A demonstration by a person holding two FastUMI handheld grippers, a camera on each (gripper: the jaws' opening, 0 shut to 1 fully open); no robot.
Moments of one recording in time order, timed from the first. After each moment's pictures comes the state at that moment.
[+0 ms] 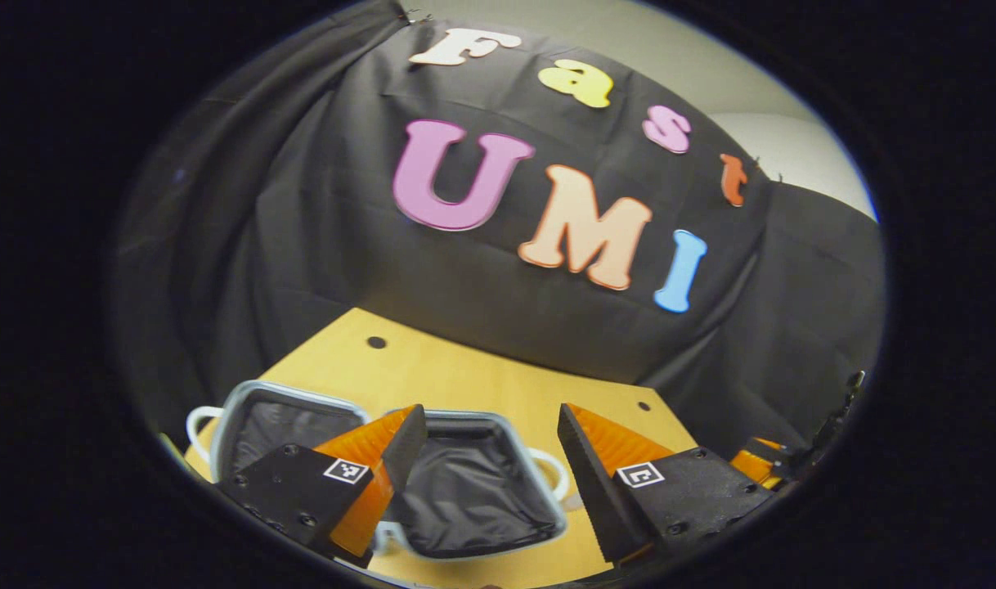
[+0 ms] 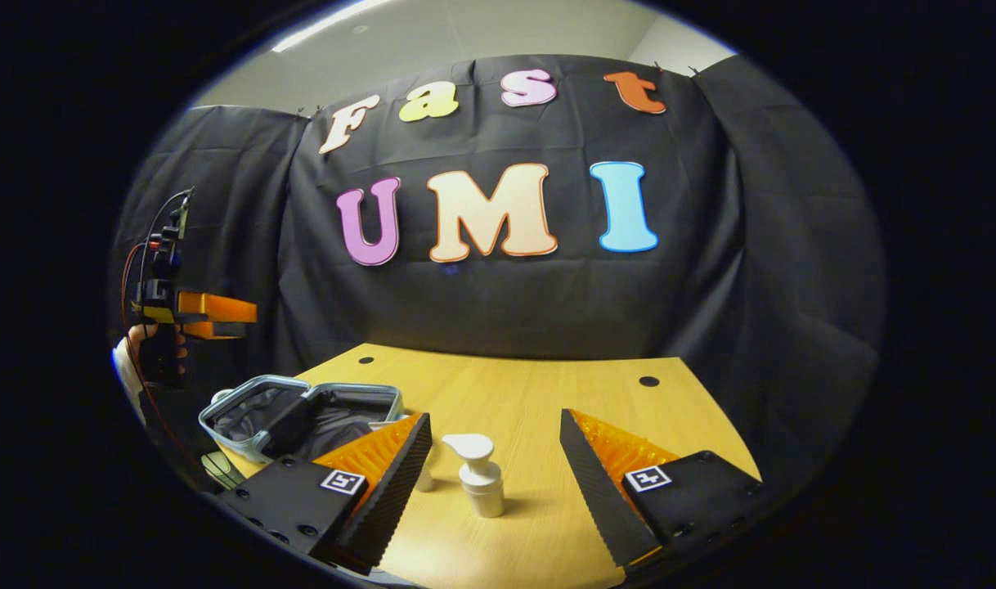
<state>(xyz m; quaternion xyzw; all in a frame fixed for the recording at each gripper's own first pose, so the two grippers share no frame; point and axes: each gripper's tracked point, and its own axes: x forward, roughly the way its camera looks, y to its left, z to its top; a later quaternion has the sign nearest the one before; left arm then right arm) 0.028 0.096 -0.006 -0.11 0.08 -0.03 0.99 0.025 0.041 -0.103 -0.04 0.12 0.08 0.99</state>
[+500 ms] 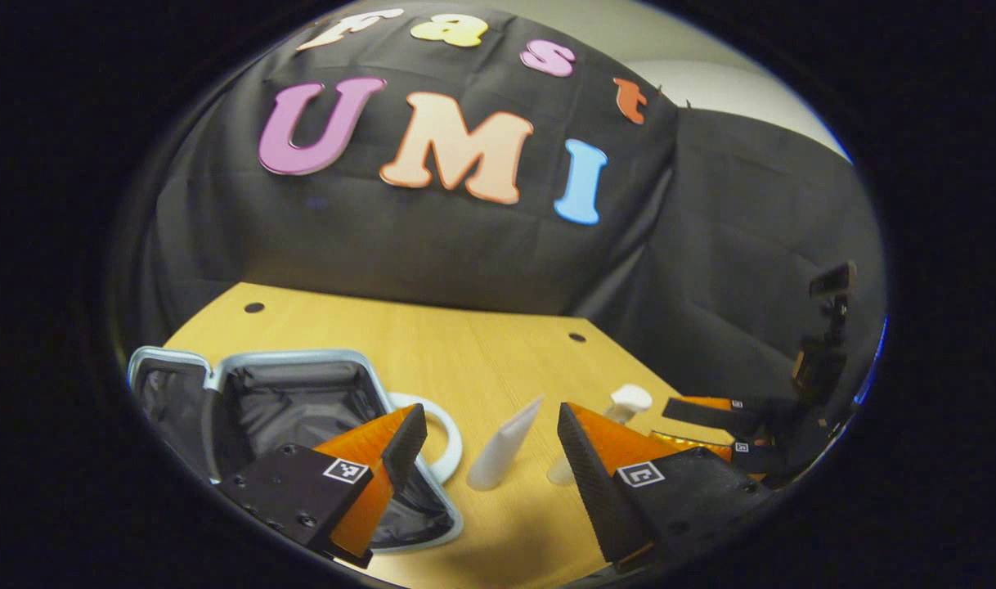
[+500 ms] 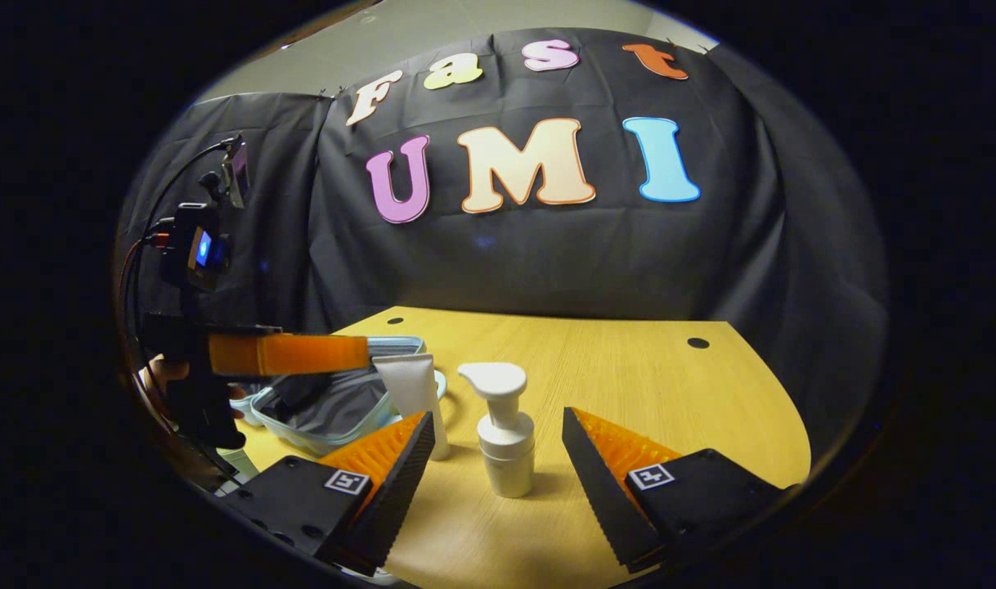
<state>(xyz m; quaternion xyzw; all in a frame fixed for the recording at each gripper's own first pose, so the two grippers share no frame) 0.057 -0.061 -0.148 -0.04 0.15 -0.16 0.98 0.036 0.056 -0.206 -0.04 0.17 0.14 0.97</state>
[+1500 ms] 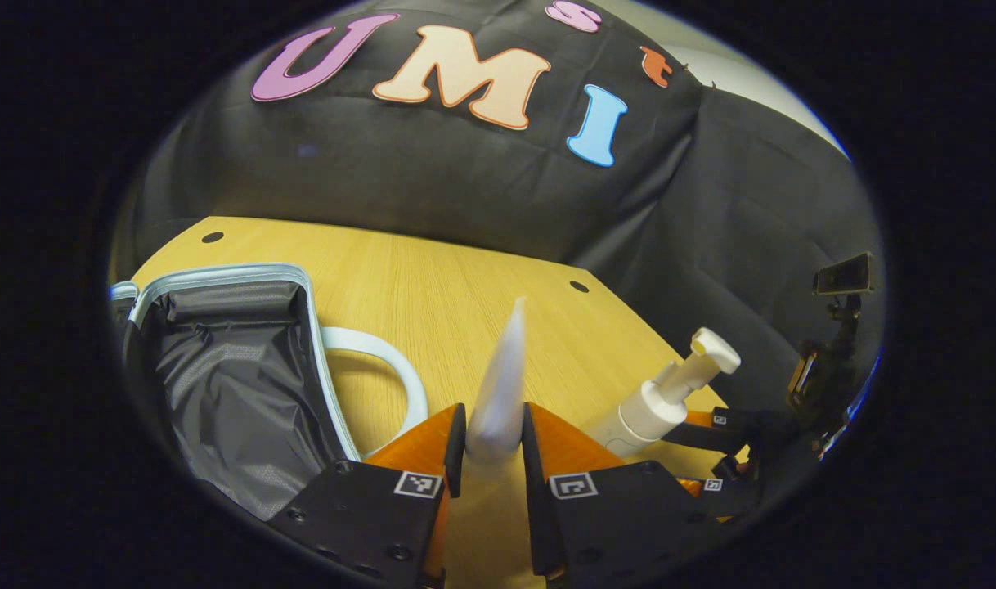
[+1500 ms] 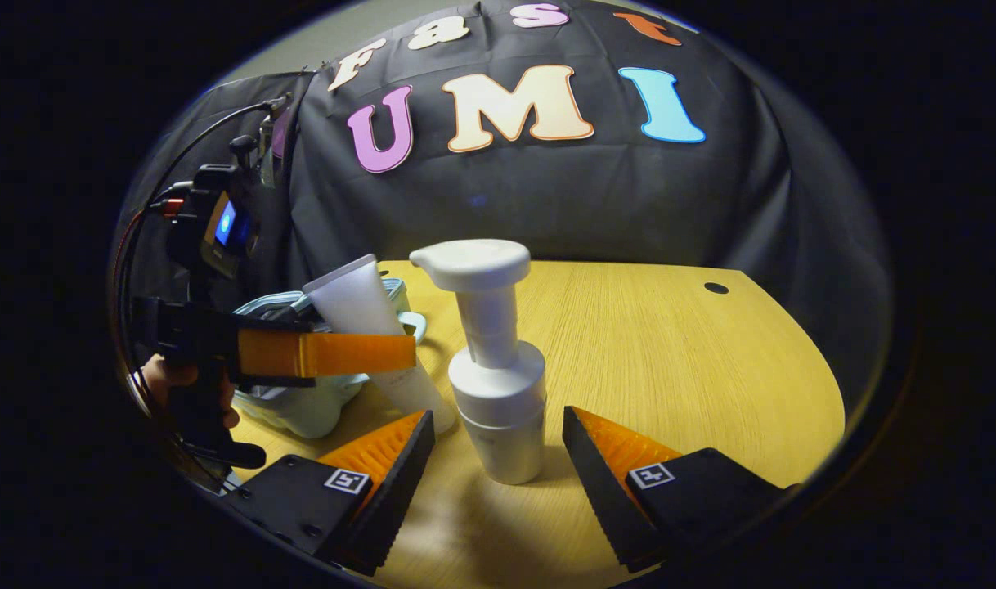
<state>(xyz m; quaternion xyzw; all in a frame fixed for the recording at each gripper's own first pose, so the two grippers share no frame) 0.108 -0.084 -0.226 -0.09 0.22 -0.17 0.95 0.068 0.052 -0.296 -0.04 0.24 0.12 0.96</state>
